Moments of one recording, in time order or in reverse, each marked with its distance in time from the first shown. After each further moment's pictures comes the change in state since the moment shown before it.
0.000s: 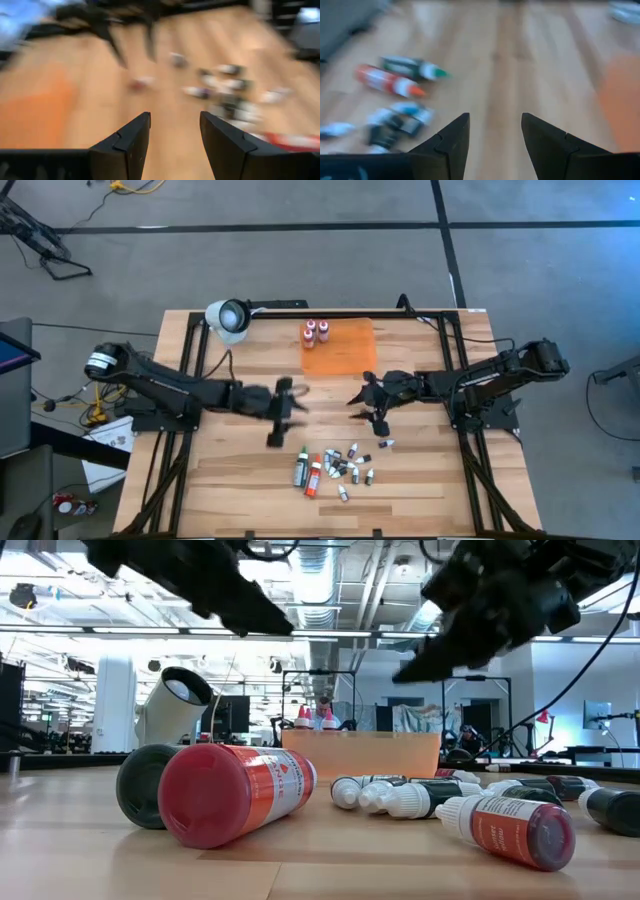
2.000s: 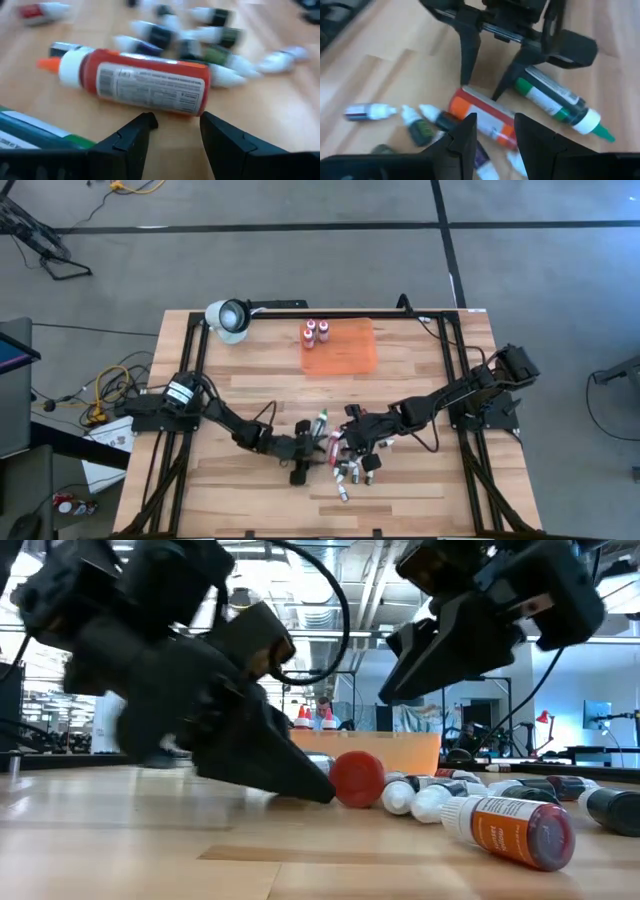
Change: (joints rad) left arm -0.164 0.690 0.058 0.594 -0.141 -0.255; right arm 0.264 0.285 0.282 -0.236 0.185 0.001
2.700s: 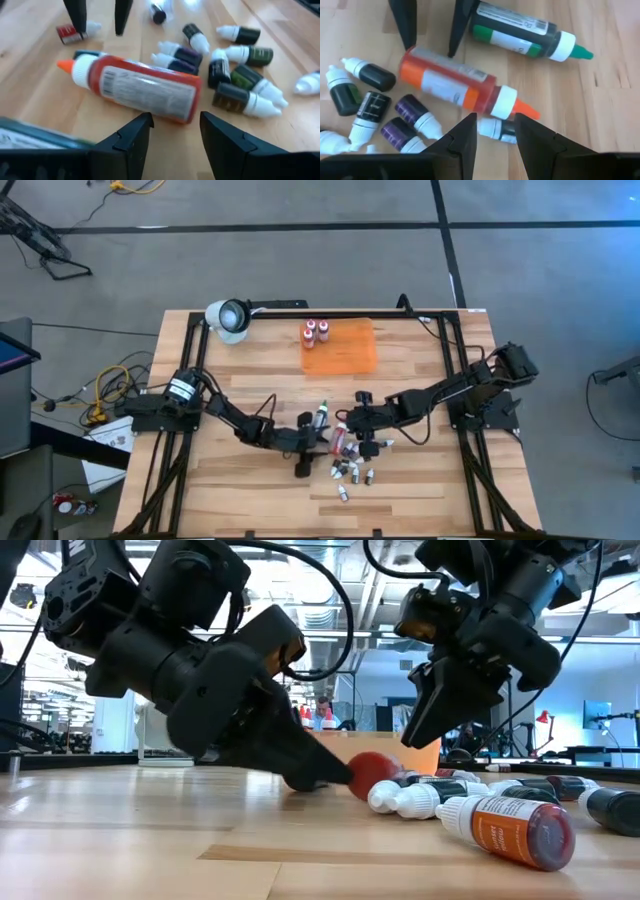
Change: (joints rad) left arm 0.047 -0.001 0.000 0.052 -0.019 0.038; right arm -0.074 0.000 0.000 -0.208 0.087 0.158
